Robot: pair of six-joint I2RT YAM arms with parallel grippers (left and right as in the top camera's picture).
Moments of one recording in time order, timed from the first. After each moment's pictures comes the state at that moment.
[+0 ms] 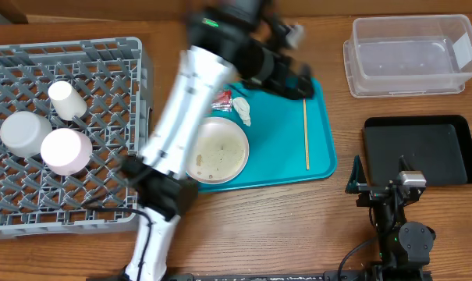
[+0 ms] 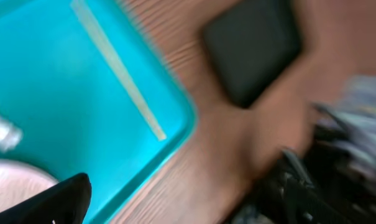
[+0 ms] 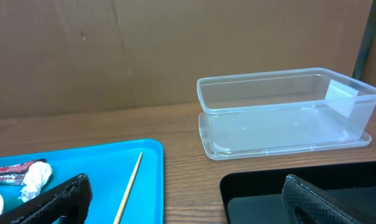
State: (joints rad) left arm -0.58 2.27 2.61 -1.52 0.47 -0.23; right arm -0.02 0.01 0.02 -0.04 -0.02 0.09
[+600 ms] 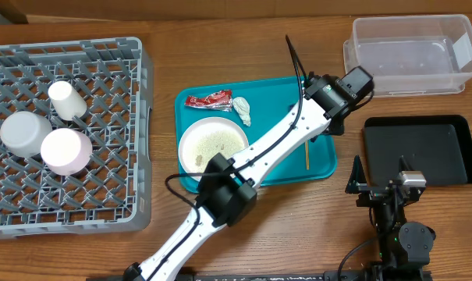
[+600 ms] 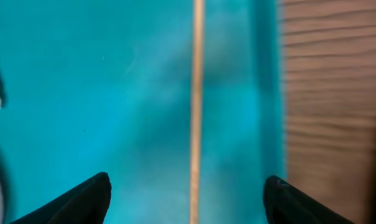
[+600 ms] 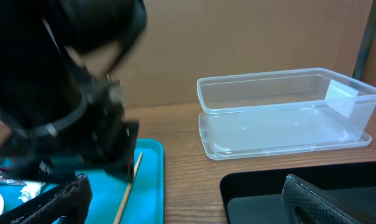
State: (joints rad) left arm -0.87 2.60 2.61 -1.38 -0.21 -0.87; right arm -0.02 0.01 0.02 -0.04 -0.02 0.09
